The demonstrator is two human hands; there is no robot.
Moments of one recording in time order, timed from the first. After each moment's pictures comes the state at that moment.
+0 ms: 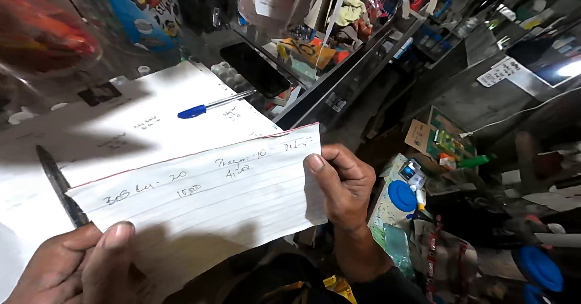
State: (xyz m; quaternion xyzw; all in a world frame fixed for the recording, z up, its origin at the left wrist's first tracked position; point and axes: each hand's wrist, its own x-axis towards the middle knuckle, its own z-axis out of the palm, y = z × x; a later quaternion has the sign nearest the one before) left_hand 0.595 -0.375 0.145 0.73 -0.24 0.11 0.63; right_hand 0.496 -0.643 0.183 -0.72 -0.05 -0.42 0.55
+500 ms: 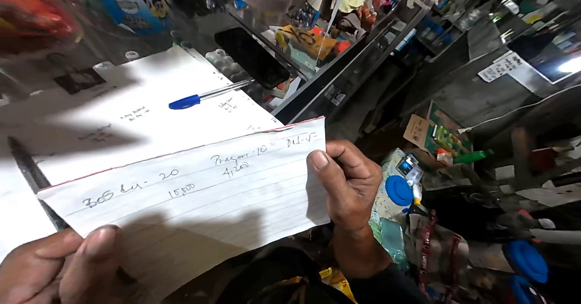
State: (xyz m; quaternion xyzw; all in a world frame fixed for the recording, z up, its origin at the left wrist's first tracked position) left_hand 0.596 -0.369 0.134 0.73 -0.24 0.13 0.63; right_hand 0.496 -0.642 0.184 -0.72 -0.05 -0.42 0.55
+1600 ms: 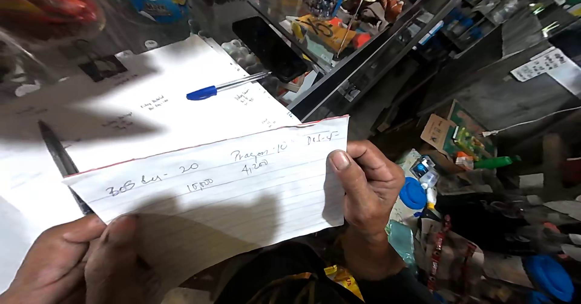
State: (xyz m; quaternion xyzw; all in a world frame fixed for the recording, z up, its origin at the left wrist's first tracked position) left_hand 0.597 -0.368 0.134 0.72 -0.26 0.13 0.63; right_hand 0.495 -0.643 0.182 -0.72 -0.05 -0.42 0.56
